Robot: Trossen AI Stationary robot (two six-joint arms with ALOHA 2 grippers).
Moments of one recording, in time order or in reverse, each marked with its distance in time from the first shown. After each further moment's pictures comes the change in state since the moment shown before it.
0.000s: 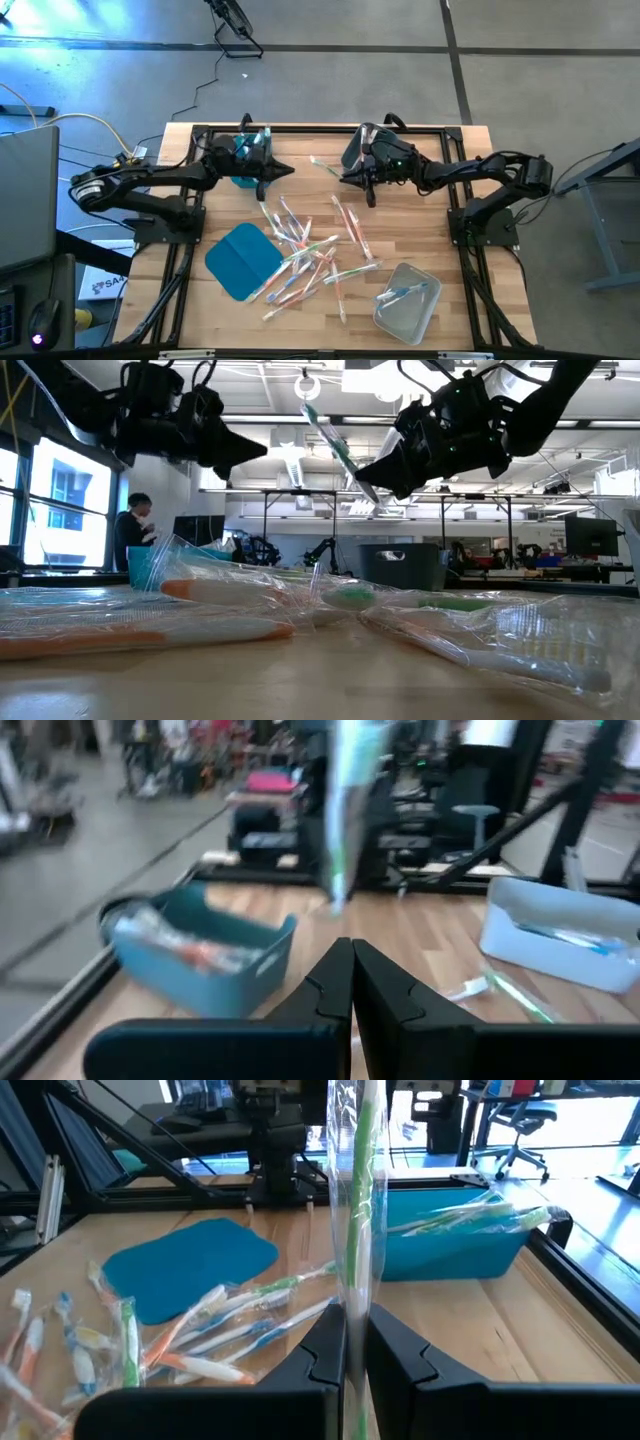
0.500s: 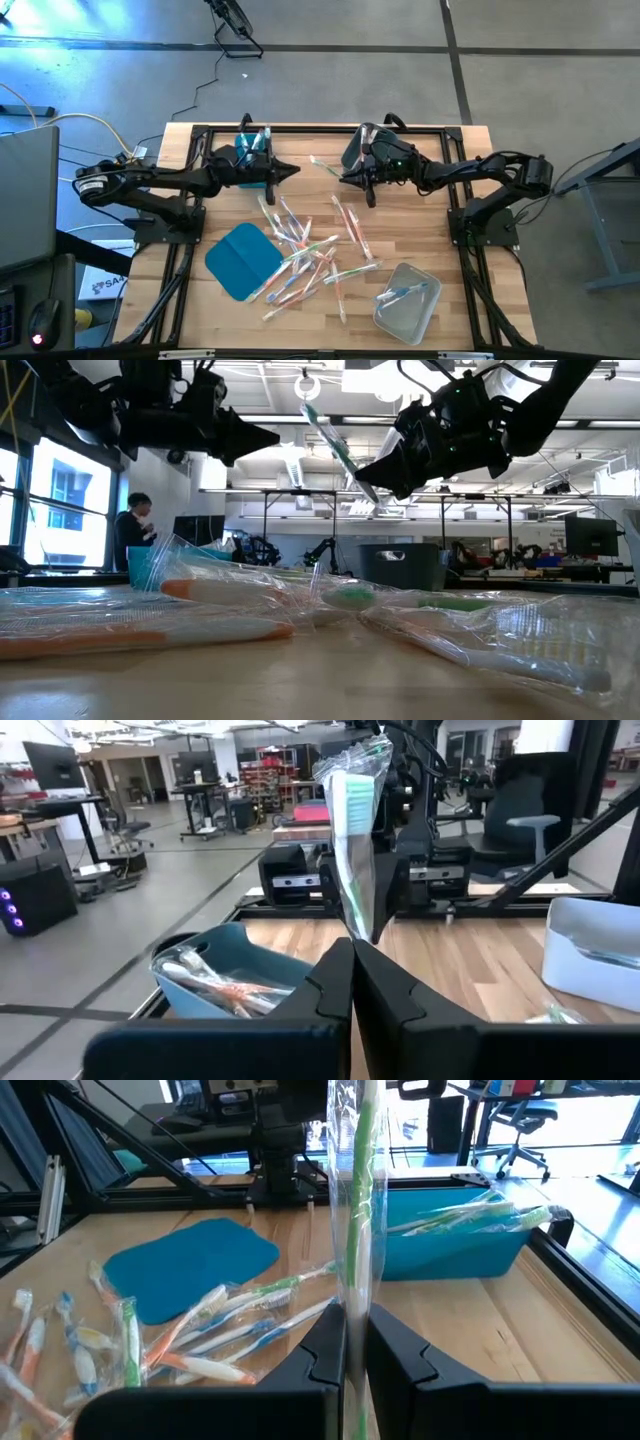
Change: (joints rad) left arm -0.142 0.038 0.000 0.129 -0.286 0.061; right arm 0.000 0.000 0.000 0.000 0.000 0.002
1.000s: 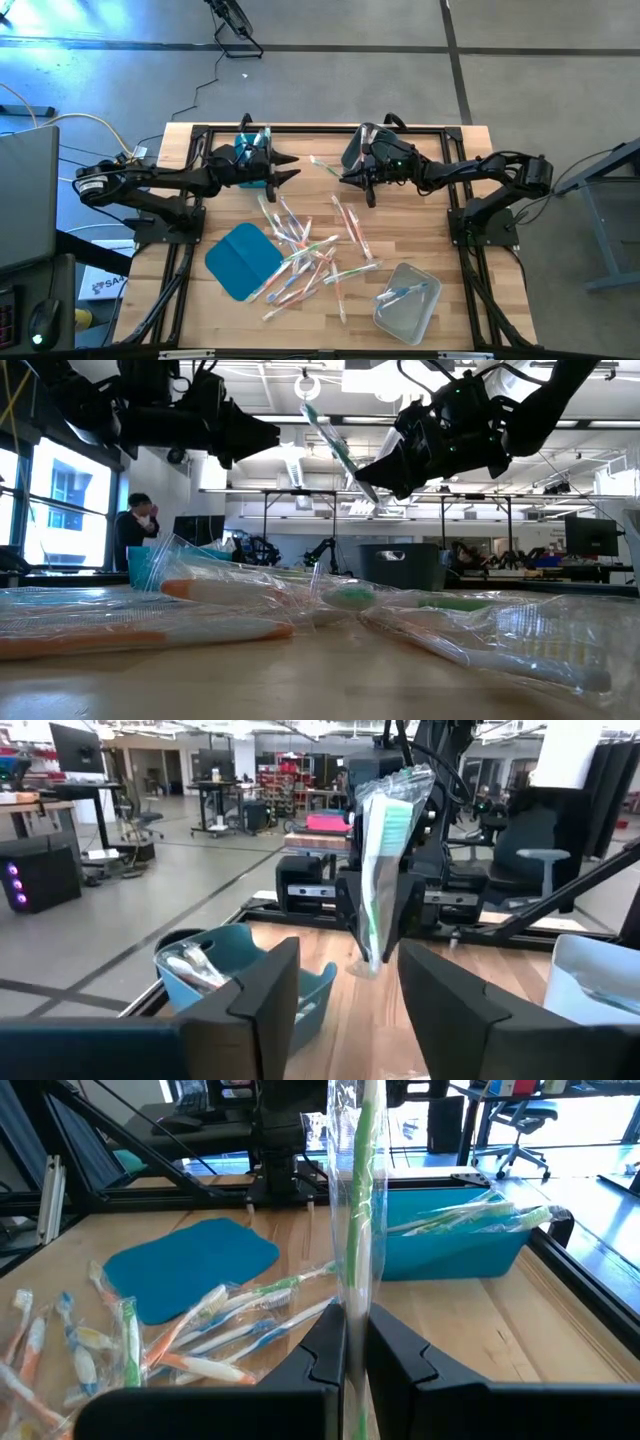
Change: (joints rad) left arm 0.001 0.000 0.000 0.029 -0.033 -0.109; right arm 0.000 0.000 0.000 0.000 0.000 0.000
